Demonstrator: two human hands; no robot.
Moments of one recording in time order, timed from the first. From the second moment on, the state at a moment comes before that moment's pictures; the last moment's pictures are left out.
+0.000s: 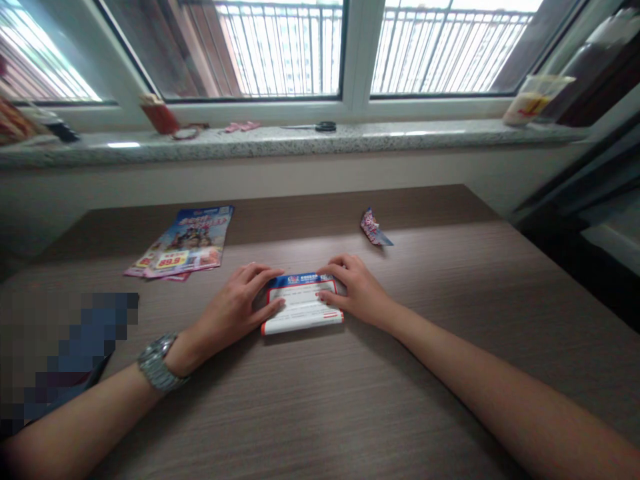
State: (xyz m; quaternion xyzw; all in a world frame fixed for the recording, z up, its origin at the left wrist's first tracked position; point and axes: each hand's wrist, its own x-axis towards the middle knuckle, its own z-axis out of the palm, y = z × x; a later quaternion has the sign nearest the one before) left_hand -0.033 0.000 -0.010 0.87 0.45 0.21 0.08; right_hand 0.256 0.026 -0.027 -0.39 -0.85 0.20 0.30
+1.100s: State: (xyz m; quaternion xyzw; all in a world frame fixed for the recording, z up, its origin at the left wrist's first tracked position) left_hand -0.034 0.006 -0.014 0.86 0.46 0.23 0.04; right_hand 0.254 0.030 -0.028 -0.43 -0.83 0.19 0.29
